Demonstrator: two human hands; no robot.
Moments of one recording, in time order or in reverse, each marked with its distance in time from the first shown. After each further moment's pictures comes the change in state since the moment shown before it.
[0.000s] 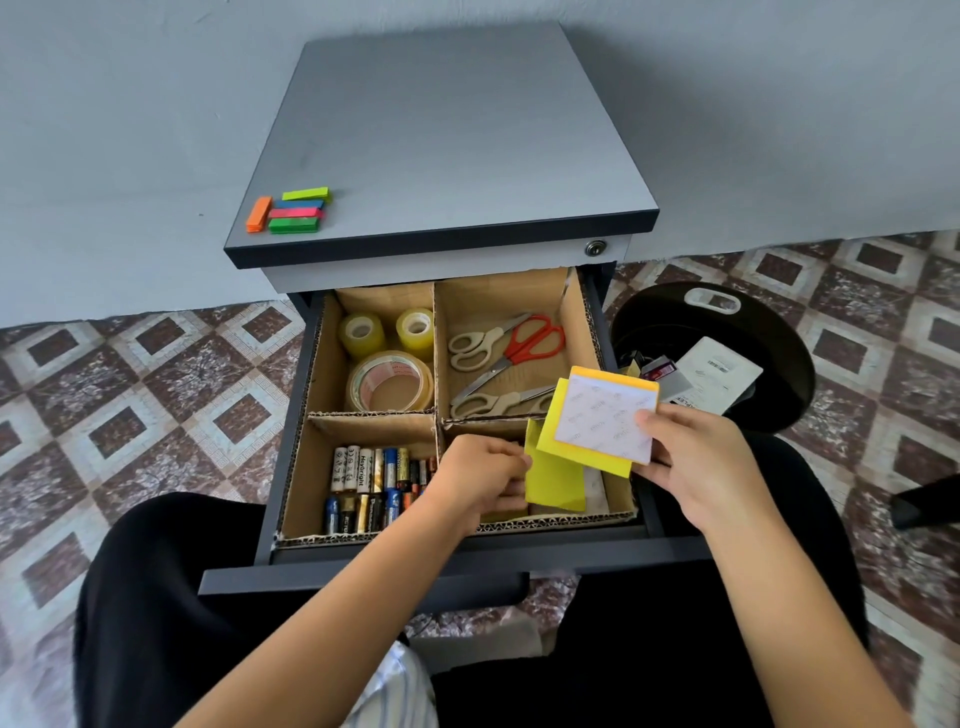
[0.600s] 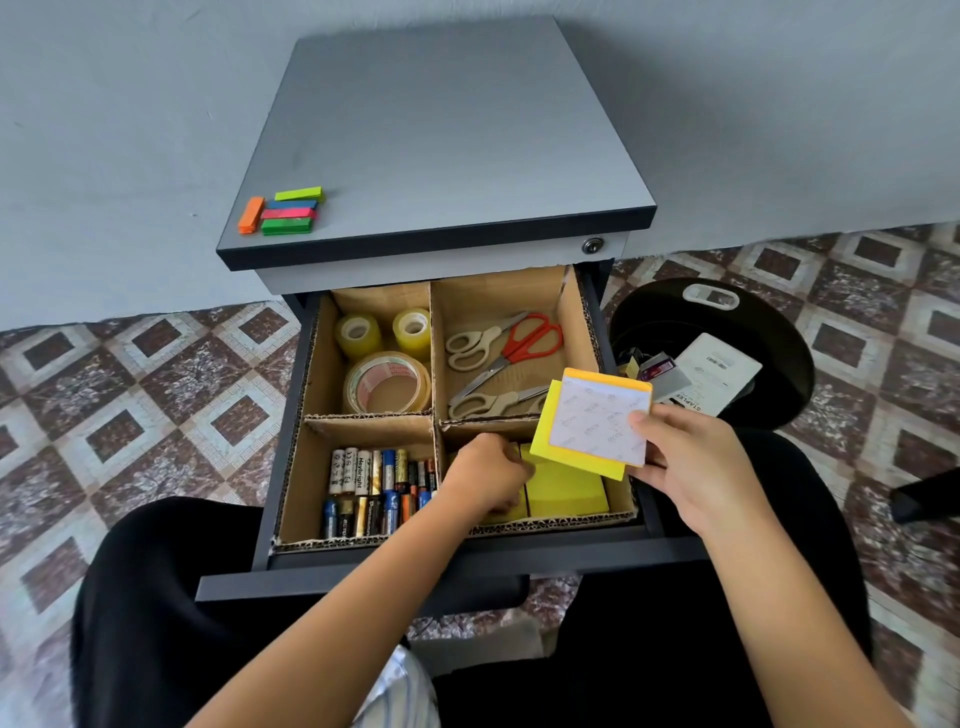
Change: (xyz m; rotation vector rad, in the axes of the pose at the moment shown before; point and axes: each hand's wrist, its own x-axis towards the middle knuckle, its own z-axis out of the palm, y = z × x) left_hand 0.027 -0.004 0.005 0.519 0.017 0.079; right_hand -0.001 0.004 0.001 0.007 -0.054 -0.022
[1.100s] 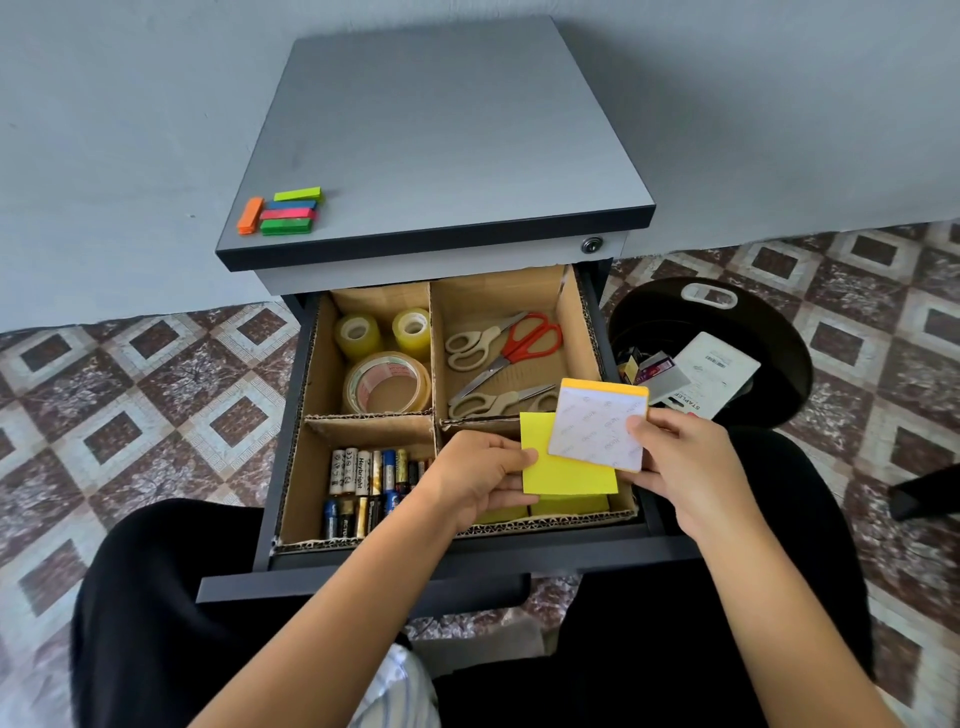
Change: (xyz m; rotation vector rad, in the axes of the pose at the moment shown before) left_hand -0.020 0.004 -0.013 -0.636 -0.170 -0.085; right_hand -0.001 0.007 0.004 -0.133 0.079 -0.070
